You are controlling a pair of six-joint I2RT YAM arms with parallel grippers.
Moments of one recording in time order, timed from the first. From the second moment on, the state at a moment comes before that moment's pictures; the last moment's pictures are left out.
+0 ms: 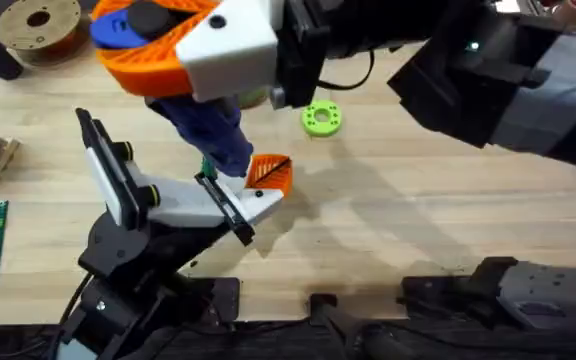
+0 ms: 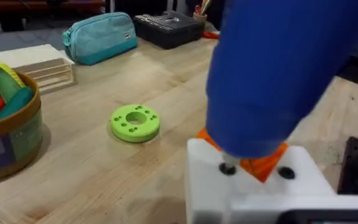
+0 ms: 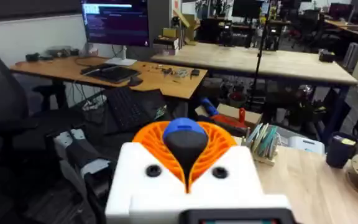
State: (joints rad) left arm -0.49 0.00 0.02 -0.05 0.42 -0.16; right arm 0.77 1.44 1.14 0.59 -1.07 0.18
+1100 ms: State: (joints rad) left arm -0.49 0.00 0.02 -0.07 0.41 -0.21; right arm 0.24 1.46 1.27 -0.22 -0.80 -0.32
